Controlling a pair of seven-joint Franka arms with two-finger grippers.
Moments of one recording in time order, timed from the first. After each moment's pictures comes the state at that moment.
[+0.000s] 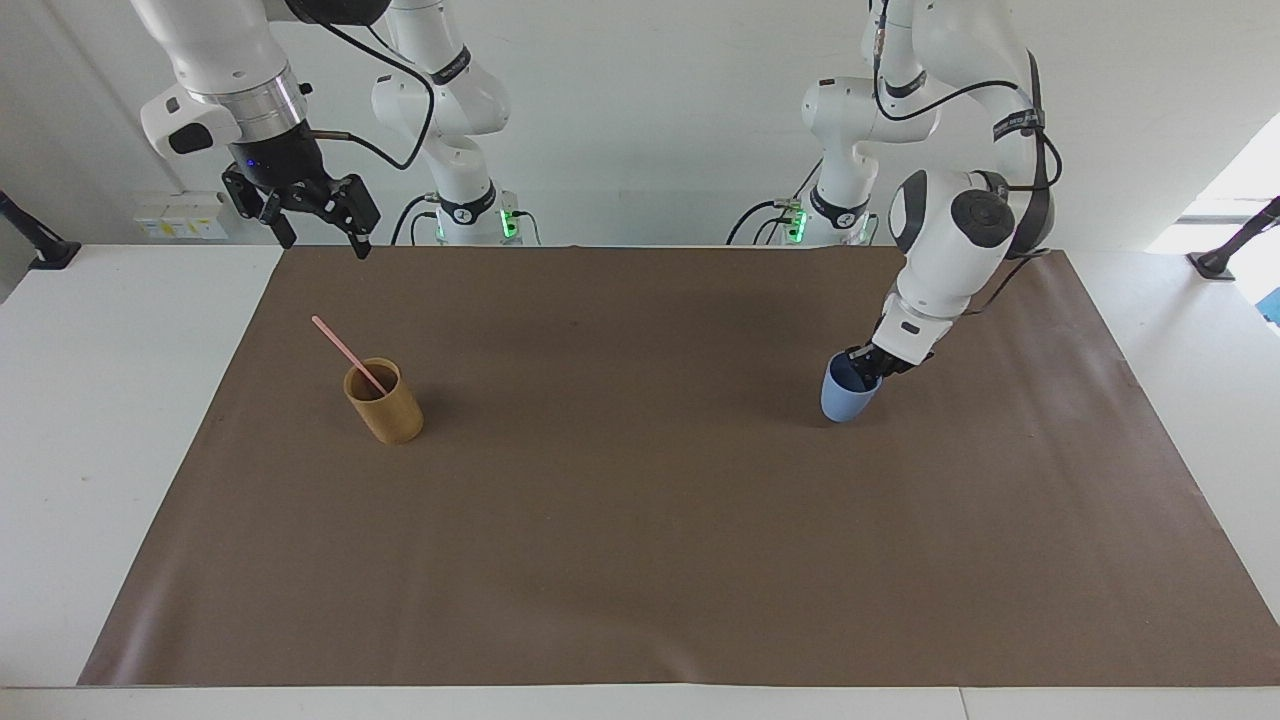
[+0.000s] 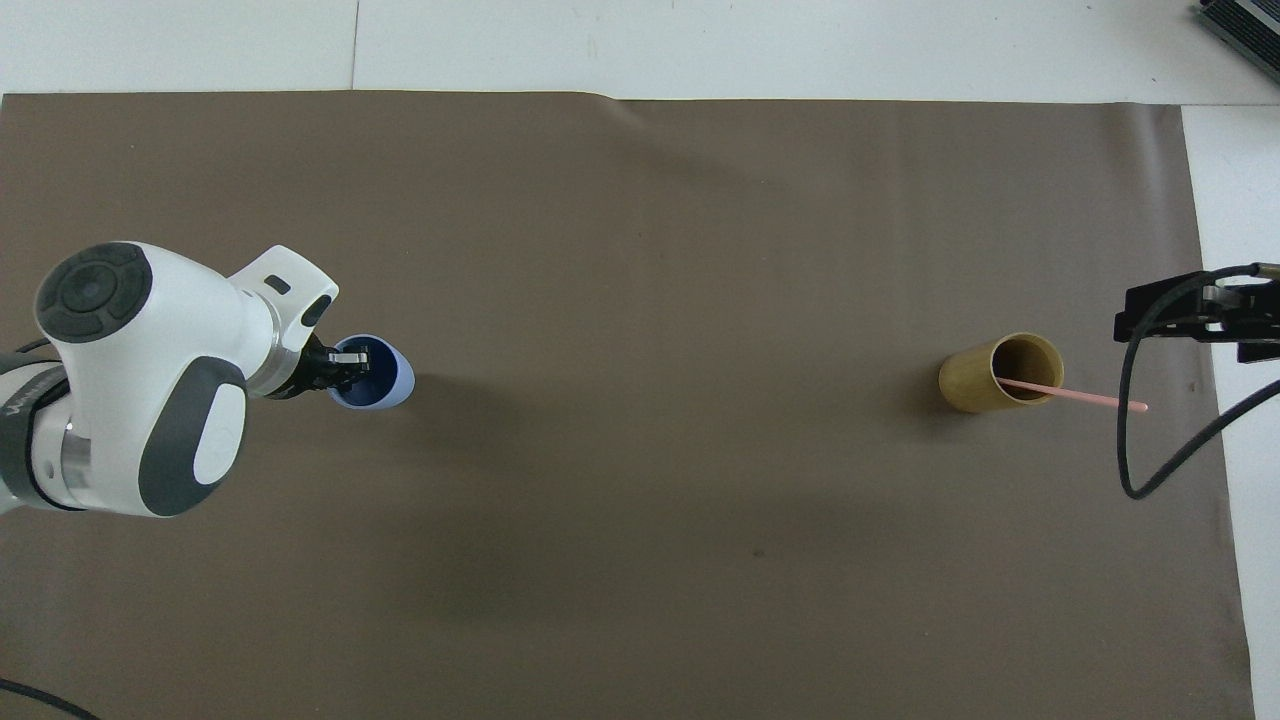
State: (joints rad) left arm -0.20 0.05 -0.01 -2.03 -0.05 2.06 -0.29; right arm -0.04 -0.04 0.03 -1.55 -0.01 1.53 0.19
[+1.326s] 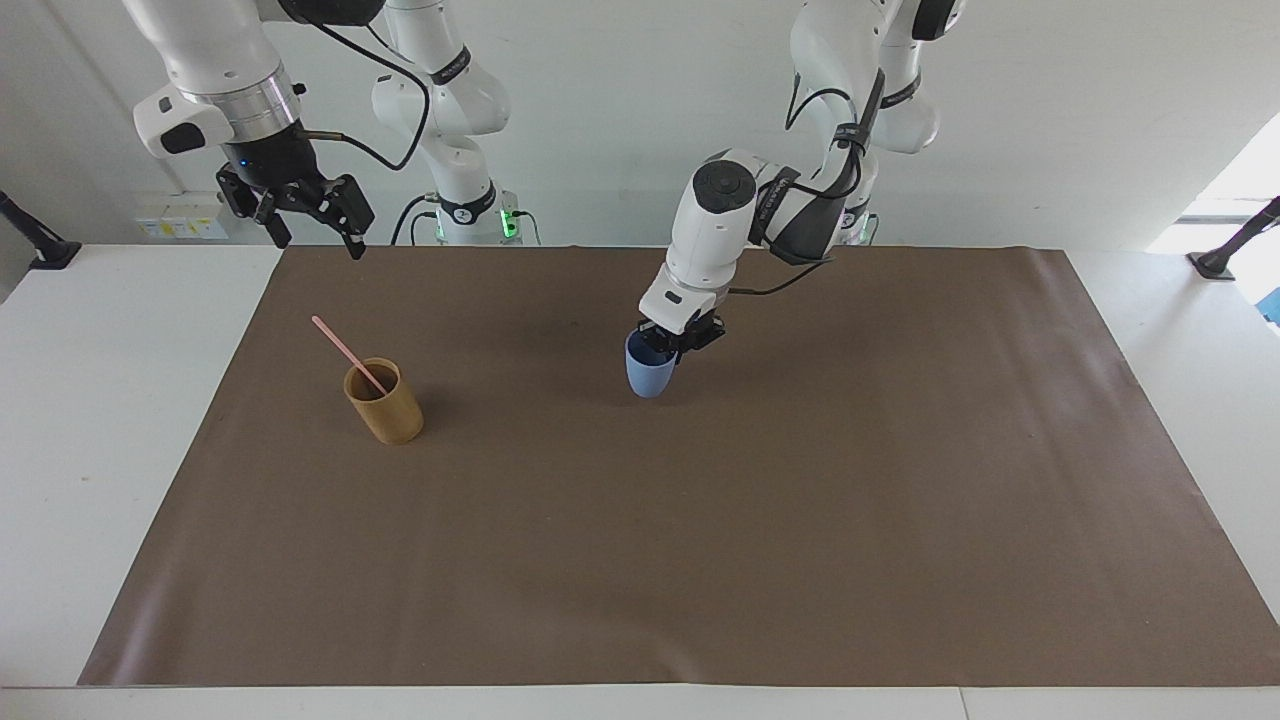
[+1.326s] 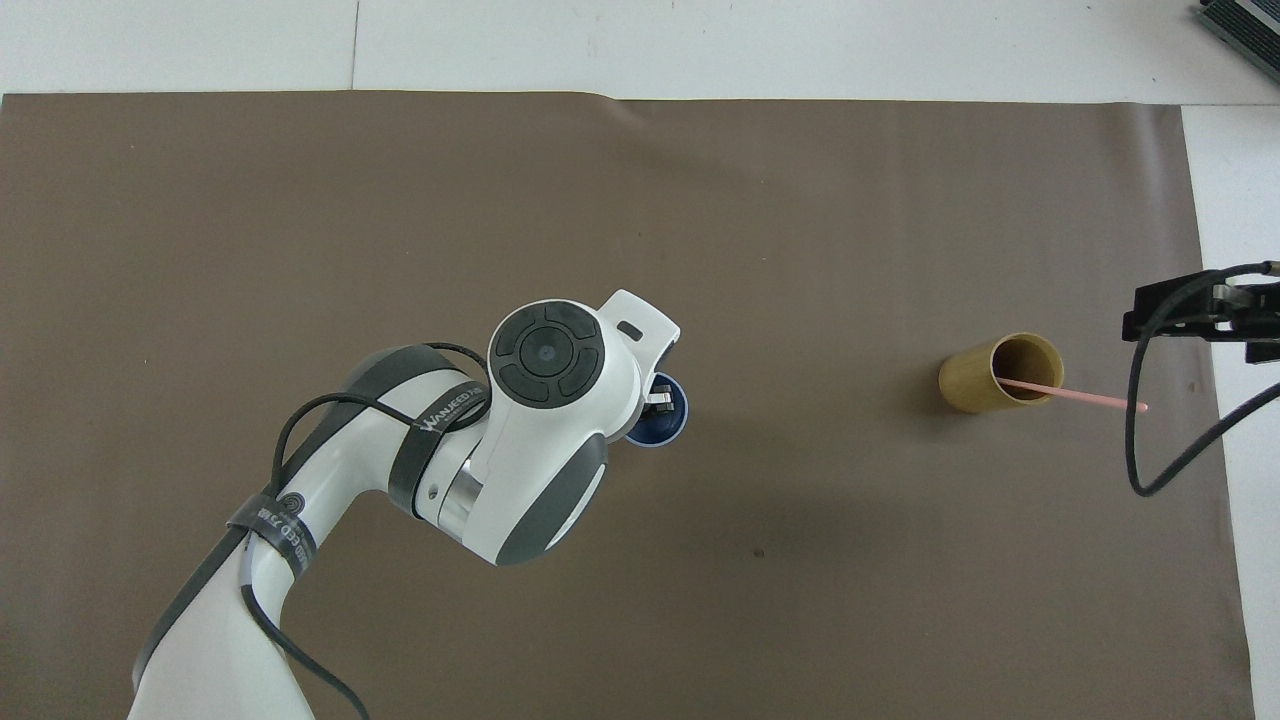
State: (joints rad) left arm -0.67 0.26 -0.03 -1.81 -0.13 2.12 -0.71; right arm -0.05 -0.04 0.03 -1.55 -0.01 1.53 0.19
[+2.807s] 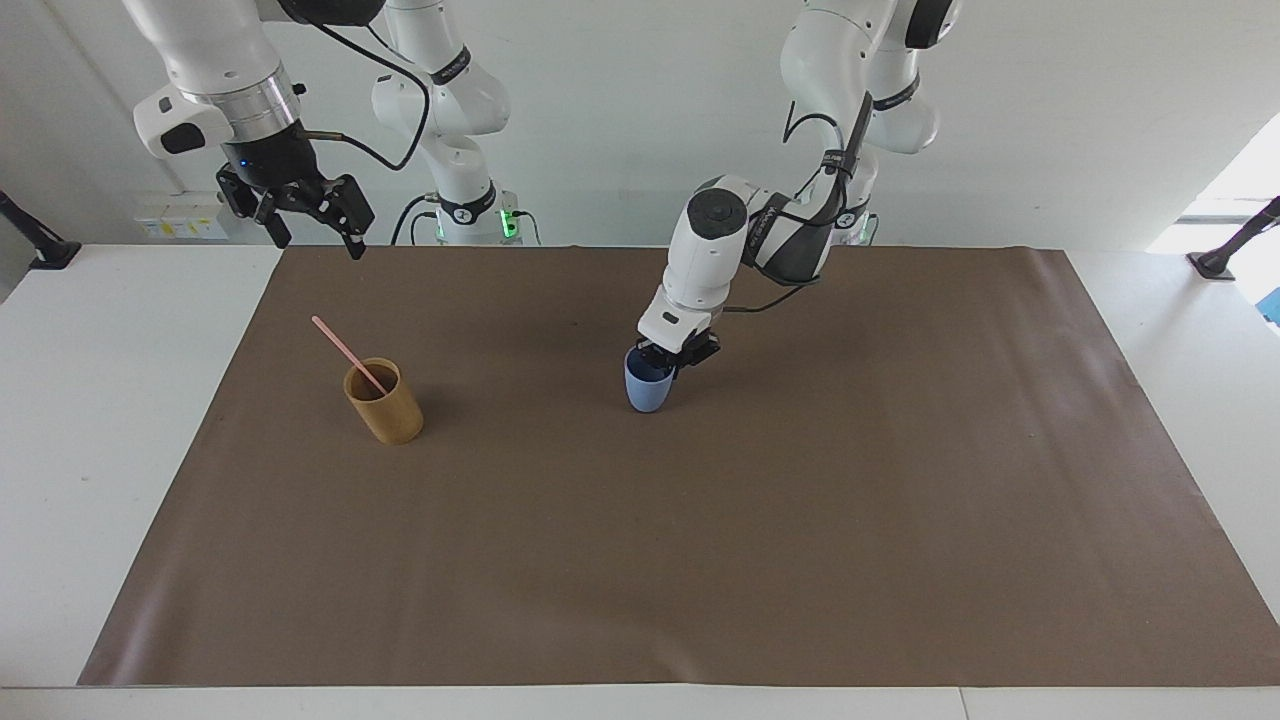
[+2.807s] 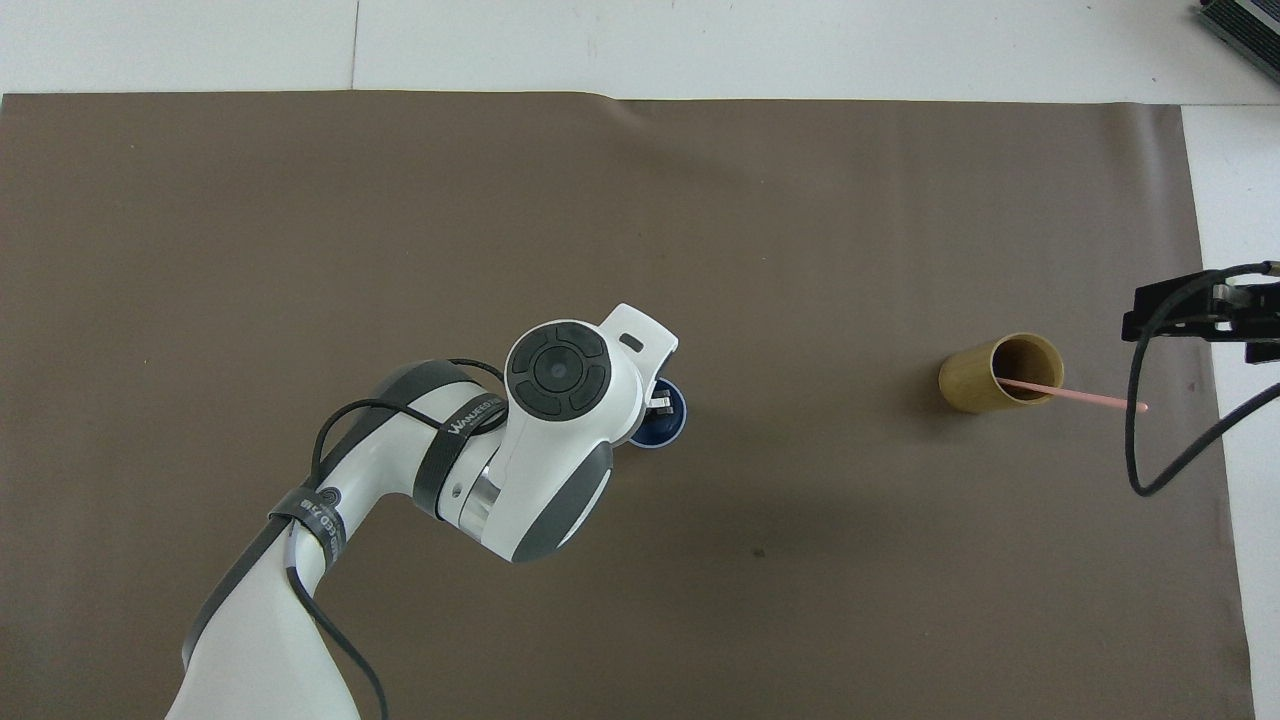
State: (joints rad) left arm -0.68 0.31 -0.02 -1.86 -0.13 2.22 -0.73; right arm -0.05 -0.04 0.03 -1.55 -0.01 1.53 0.19
